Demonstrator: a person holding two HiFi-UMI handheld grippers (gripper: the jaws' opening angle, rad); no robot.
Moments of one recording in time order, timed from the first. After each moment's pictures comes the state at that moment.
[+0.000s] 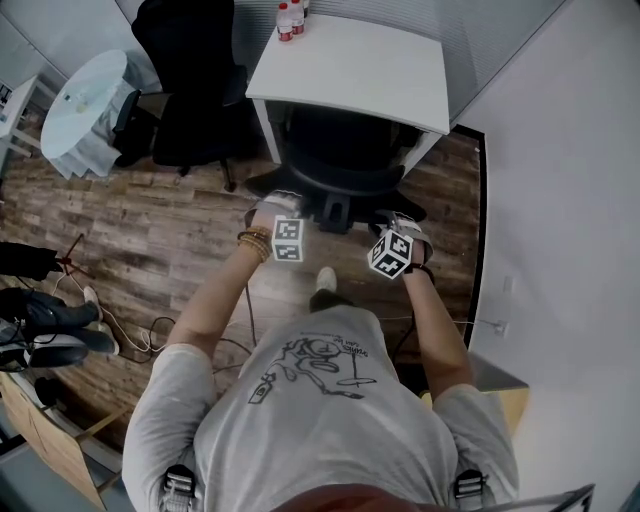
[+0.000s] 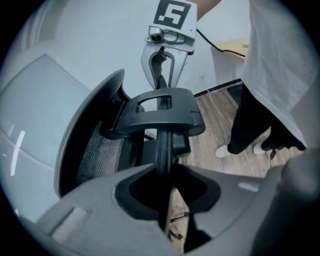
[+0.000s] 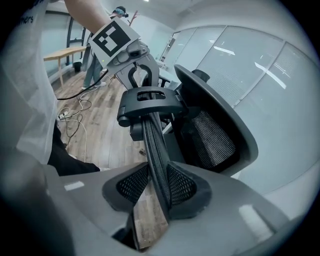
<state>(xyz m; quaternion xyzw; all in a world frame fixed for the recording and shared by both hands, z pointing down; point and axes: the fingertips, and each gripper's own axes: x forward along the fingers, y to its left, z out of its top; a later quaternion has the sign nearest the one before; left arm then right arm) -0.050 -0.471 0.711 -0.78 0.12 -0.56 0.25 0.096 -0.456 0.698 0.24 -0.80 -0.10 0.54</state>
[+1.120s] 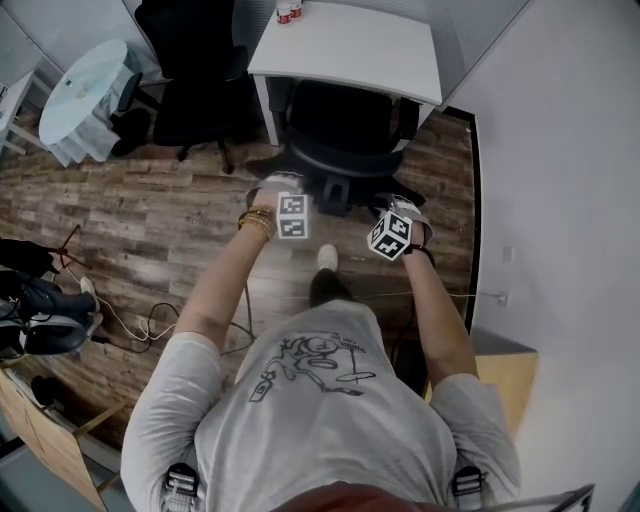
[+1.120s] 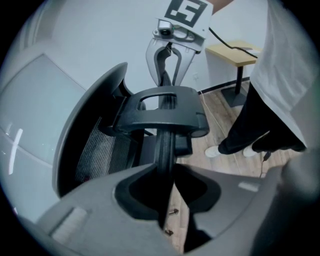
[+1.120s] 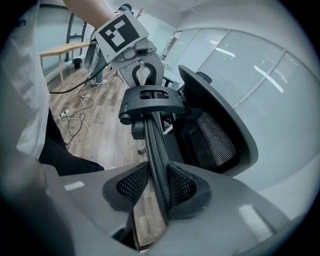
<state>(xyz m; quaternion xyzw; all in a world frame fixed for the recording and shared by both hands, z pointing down) -0.068 -0.365 0.713 -0.78 0.11 -0.57 0.24 0.078 -0.340 0.700 0.26 -0.79 -0.11 0.55</state>
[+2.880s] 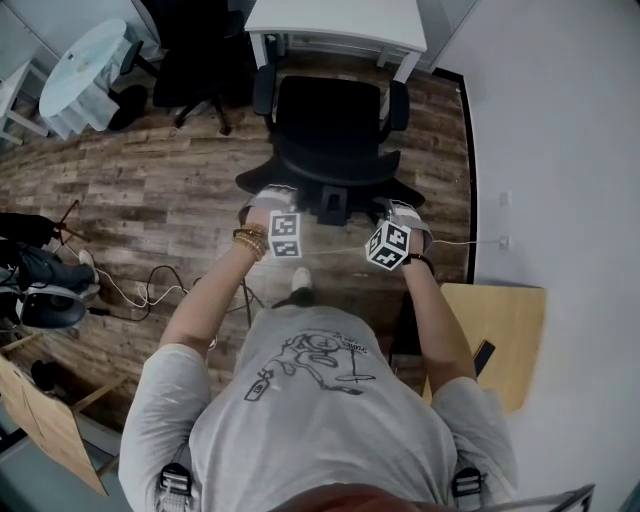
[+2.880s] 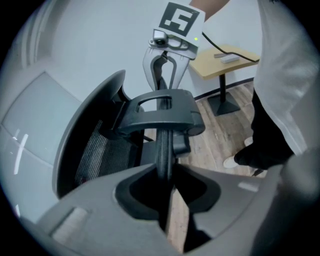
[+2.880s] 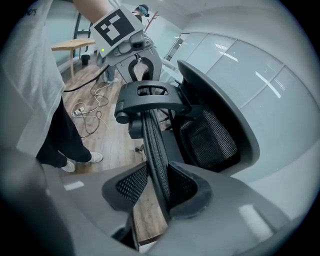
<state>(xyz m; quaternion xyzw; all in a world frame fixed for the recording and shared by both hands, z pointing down) -0.060 -0.058 0.715 -0.79 0.11 -0.55 0.25 0.085 -0.046 0.709 0.26 -0.78 -0.12 0.56</state>
